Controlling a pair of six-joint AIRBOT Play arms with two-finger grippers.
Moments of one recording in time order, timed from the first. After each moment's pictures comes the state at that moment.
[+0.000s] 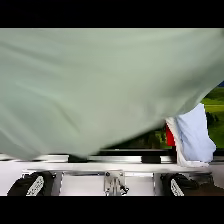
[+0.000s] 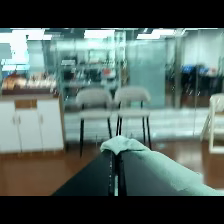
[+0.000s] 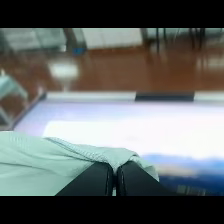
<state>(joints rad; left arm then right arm) 0.21 -0.76 2.00 1.19 -0.98 -1.38 -0.09 -0.79 1.86 -1.07 1.33 1.59</state>
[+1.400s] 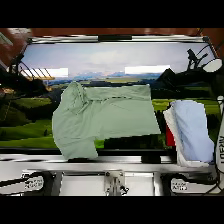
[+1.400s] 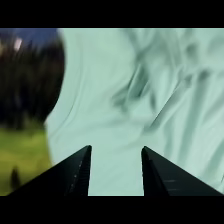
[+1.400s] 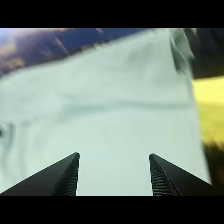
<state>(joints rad) 0.19 -1.38 1.45 1.23 -1.41 -1.43 -0.15 -1.48 1.47 -0.99 1.25 1.51</state>
